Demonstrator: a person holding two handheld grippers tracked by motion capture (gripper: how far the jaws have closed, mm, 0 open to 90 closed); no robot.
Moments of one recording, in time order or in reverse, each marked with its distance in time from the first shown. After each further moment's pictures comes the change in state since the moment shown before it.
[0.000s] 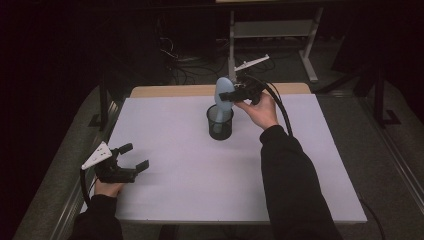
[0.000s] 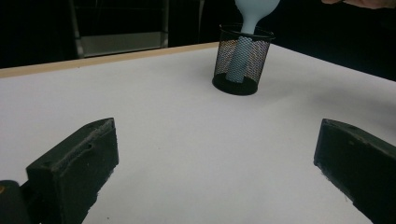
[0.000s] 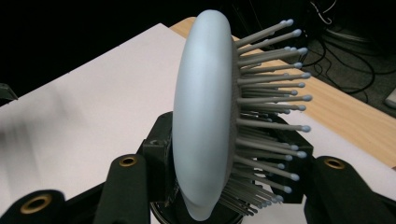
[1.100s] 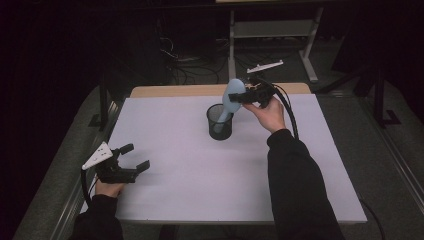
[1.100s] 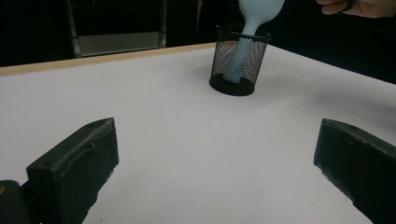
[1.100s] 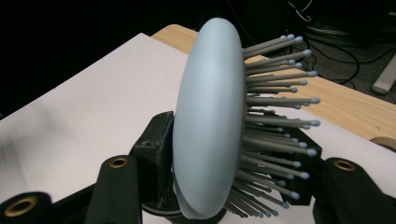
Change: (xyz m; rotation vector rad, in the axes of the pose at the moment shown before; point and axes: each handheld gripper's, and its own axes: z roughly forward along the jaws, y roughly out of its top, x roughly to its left) left arm -0.002 0.000 0.001 0.002 -0.010 -0.005; right arm -0.018 -0.022 -0.015 -0.049 -0.044 0.096
